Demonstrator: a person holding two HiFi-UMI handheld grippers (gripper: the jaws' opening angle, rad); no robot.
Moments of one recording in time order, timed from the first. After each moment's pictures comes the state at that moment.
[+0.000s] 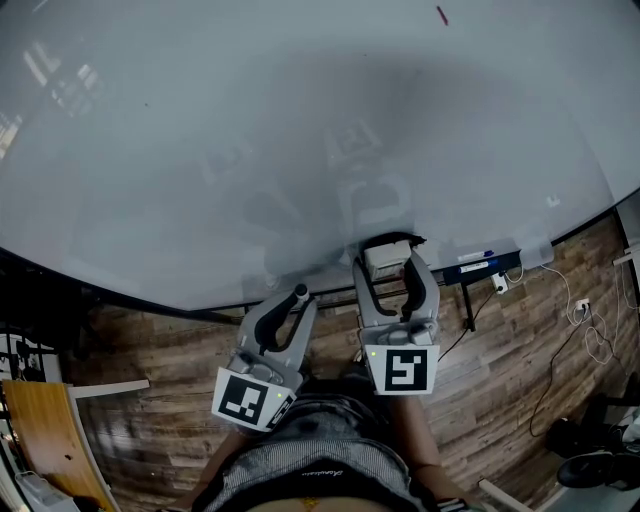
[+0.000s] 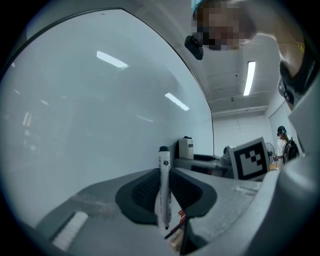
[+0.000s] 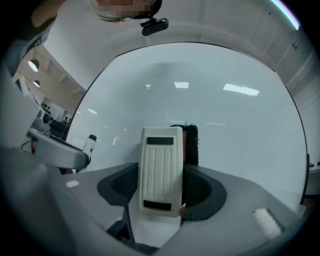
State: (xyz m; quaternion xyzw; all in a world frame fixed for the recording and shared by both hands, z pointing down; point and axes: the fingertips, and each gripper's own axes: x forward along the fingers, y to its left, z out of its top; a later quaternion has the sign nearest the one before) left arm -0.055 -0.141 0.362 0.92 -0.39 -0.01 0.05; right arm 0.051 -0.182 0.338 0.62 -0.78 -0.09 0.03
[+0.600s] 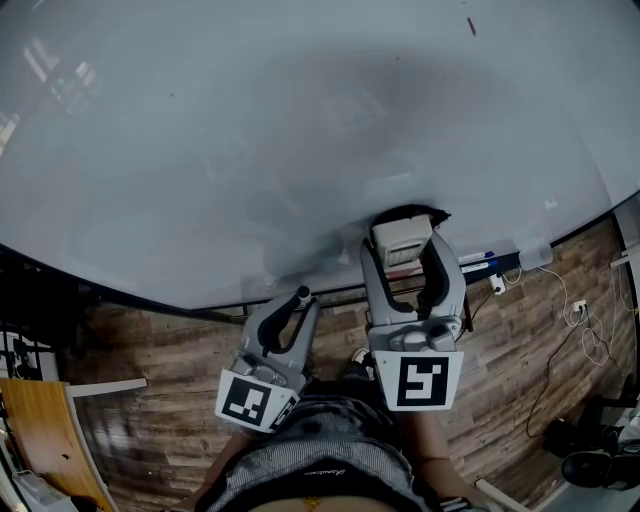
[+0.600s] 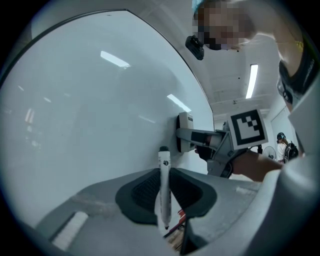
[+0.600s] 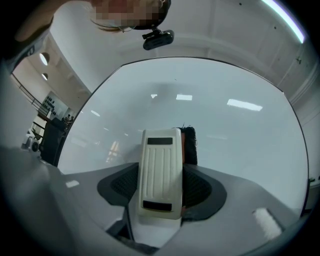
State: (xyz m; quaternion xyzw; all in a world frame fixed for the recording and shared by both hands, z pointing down) left arm -0.051 -0.139 0.366 0.92 -0.40 -0.02 0.06; right arm 0.050 -0.179 0.258 0.62 -0.77 -0.15 0.01
